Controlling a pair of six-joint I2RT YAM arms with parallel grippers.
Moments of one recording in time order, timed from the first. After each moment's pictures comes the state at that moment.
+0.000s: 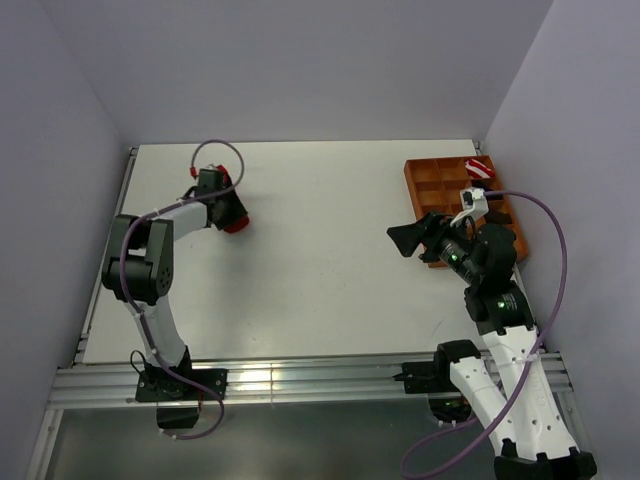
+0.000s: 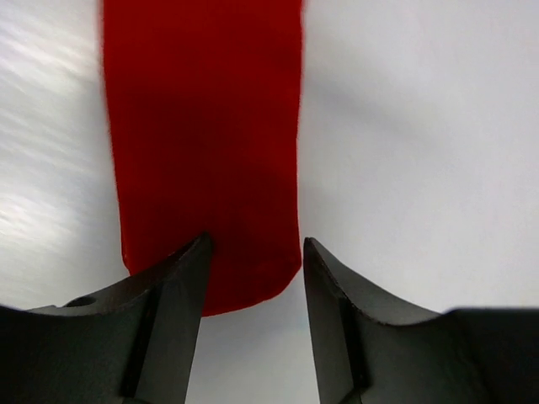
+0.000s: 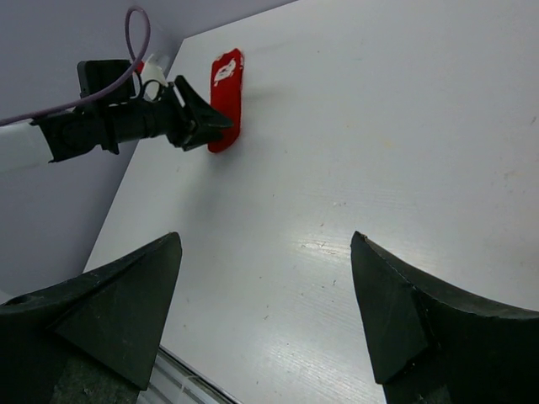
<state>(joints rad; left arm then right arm) -0.12 1.93 1.20 -0.12 -0.01 -0.64 0.12 0.61 0.74 -0.35 -0.40 0.54</state>
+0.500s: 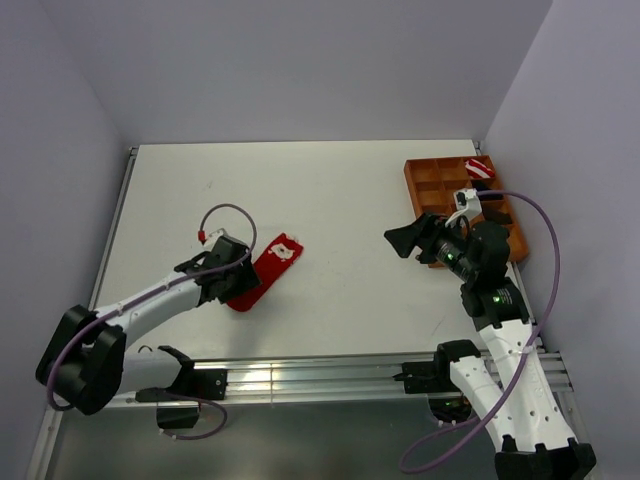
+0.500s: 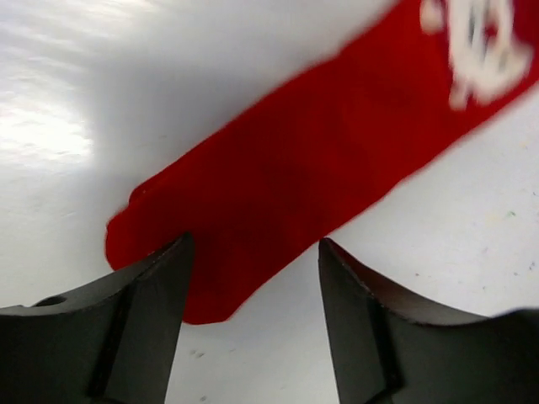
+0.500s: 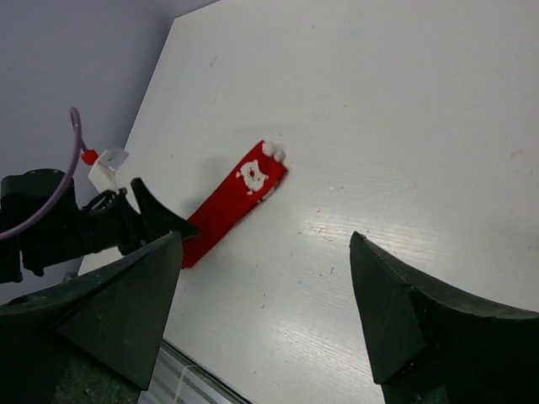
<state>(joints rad) -0.54 1.28 0.60 -0.34 -0.15 -0.93 0.12 0.63 0.71 -0.35 -0.41 0.54</state>
